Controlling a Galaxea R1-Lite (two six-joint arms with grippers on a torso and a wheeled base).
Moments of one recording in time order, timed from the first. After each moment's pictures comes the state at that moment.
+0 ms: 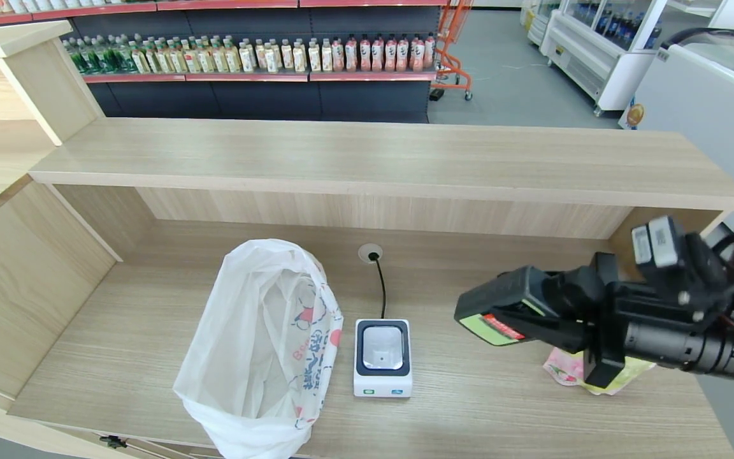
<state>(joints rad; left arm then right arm) 0.00 0.00 0.00 0.00 -0.02 0.00 0.41 1.45 -0.49 -0.88 0.67 -0.35</state>
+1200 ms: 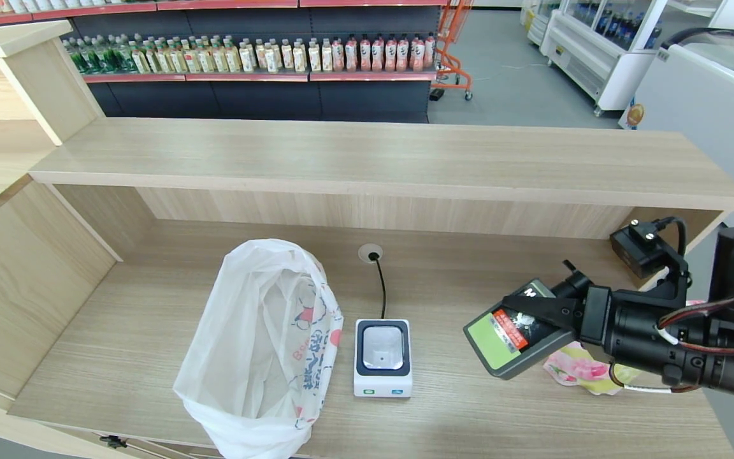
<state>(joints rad) 0.00 0.00 0.00 0.00 -0.02 0.01 0.41 1.44 -0.50 -0.68 0.40 0.67</state>
